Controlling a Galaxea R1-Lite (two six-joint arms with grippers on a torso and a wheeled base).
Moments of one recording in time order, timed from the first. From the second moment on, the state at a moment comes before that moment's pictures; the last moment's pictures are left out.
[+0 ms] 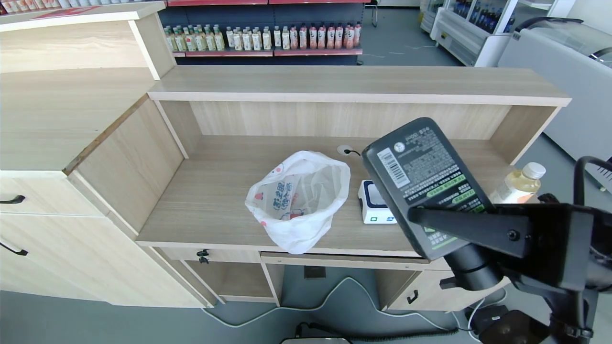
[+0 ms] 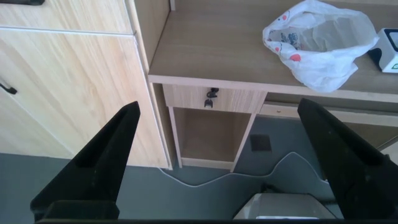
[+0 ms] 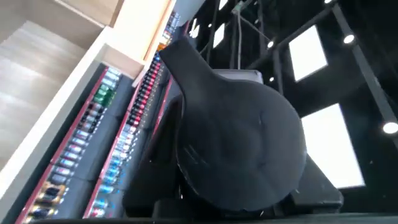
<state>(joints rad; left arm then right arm) 0.00 0.00 0.00 -0.04 0.02 -0.02 0.63 1.35 -0.53 -0.98 0.72 -2.46</state>
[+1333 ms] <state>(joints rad) 0.00 0.00 0.00 -0.04 0.02 -0.02 0.77 1.32 -0.52 -0.91 0.85 -2.41</state>
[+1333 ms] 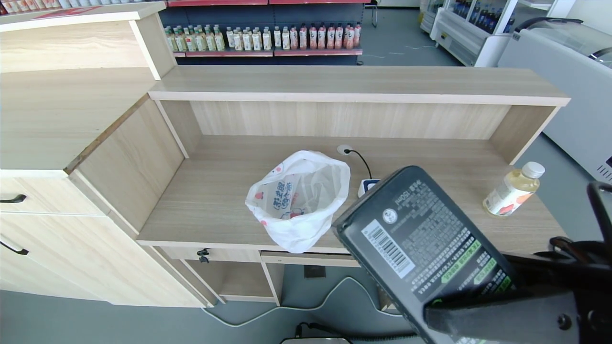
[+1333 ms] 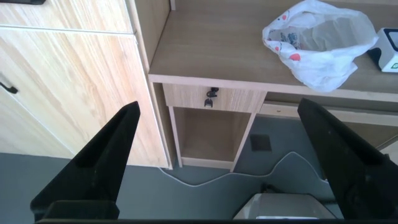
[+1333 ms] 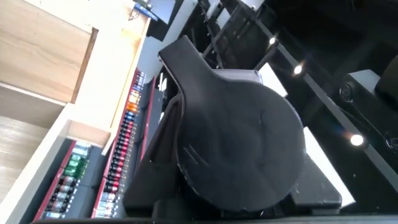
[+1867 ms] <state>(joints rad) 0.00 0.00 0.00 -0.04 0.02 -0.02 0.76 1.31 -0.52 -0.89 0.89 -2.41</state>
